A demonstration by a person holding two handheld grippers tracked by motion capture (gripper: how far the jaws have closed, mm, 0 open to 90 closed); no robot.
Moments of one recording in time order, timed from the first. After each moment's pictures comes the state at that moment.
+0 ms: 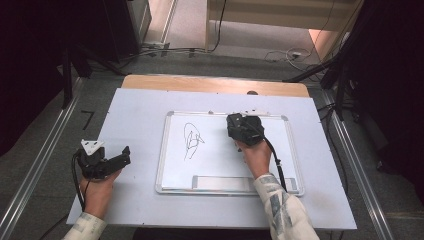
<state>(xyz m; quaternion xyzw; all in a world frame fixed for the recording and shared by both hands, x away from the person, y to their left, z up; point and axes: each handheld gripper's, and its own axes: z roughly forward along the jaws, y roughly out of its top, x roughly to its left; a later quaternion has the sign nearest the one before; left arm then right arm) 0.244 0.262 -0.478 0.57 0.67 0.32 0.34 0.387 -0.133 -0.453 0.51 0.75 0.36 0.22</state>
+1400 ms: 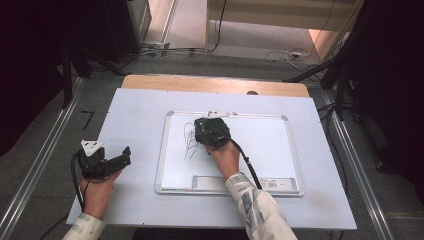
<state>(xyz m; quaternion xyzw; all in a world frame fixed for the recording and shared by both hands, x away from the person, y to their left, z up) 0.242 0.260 -0.476 0.58 0.67 0.32 0.35 0.379 -0.043 -0.466 0.45 0.80 0.35 0.20</state>
